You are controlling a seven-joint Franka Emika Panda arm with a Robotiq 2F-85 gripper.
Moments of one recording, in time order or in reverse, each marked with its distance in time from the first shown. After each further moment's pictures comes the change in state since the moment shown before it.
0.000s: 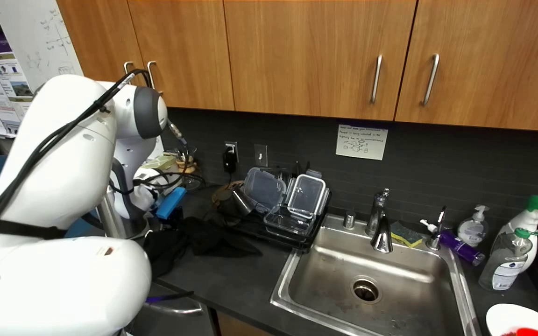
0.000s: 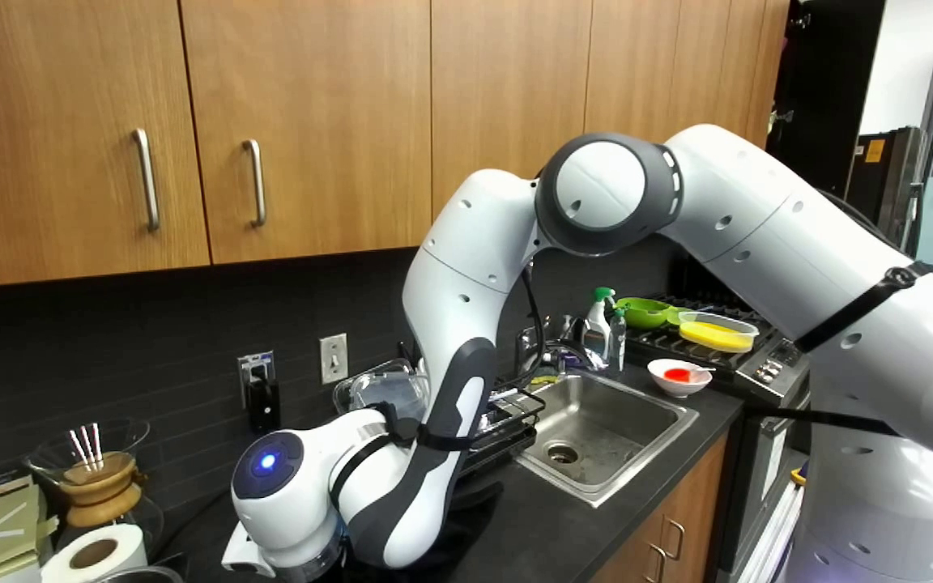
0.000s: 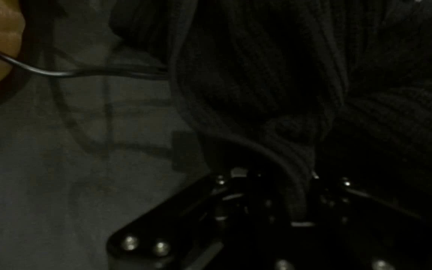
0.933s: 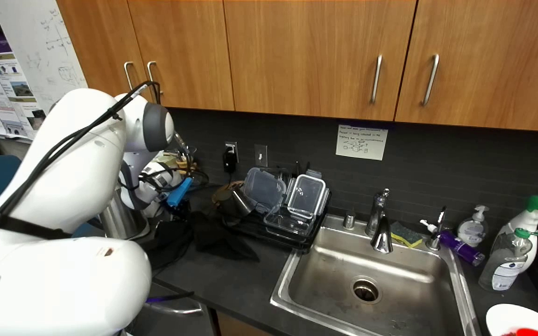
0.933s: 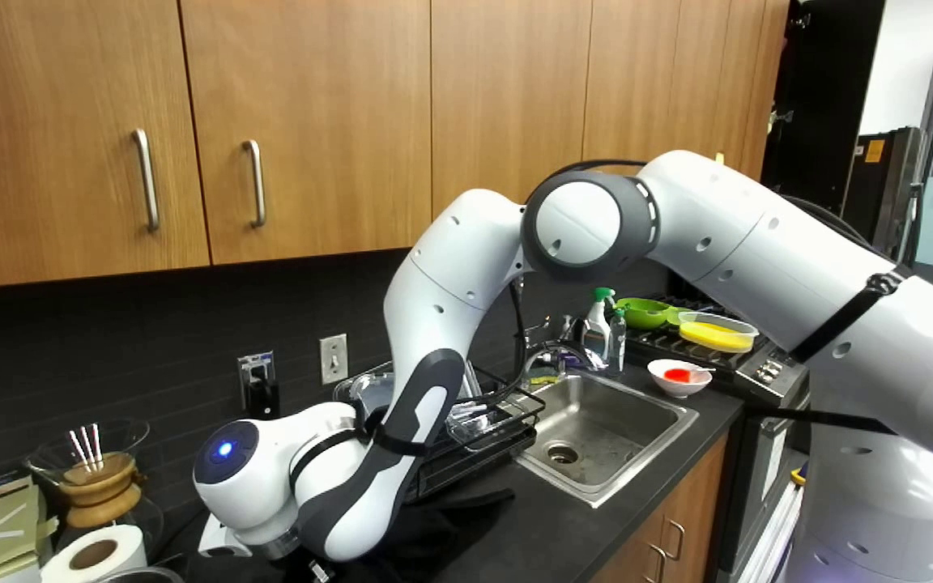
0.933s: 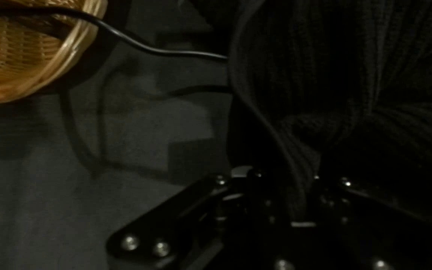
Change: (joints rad) arm -0.012 0.107 0.015 0.228 0.061 -0.152 -0.252
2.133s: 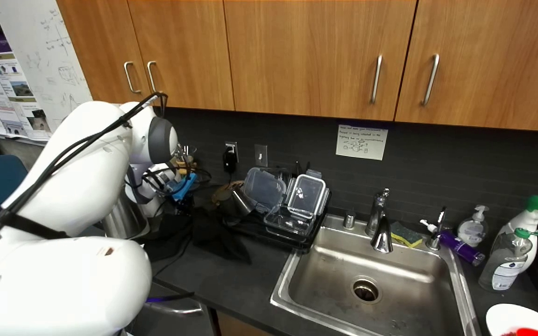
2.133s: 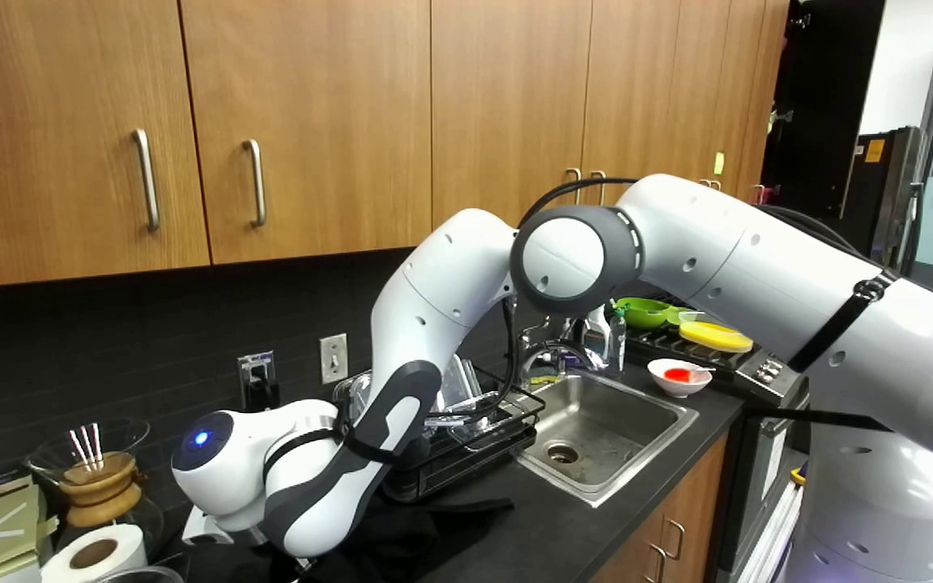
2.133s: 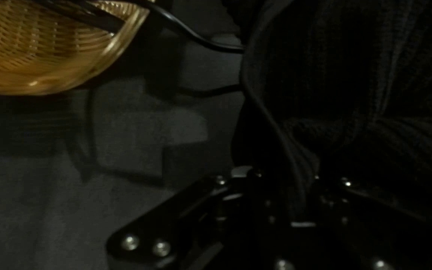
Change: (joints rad) arm 0.003 0.101 0.005 0.196 0.066 -0.083 -0.122
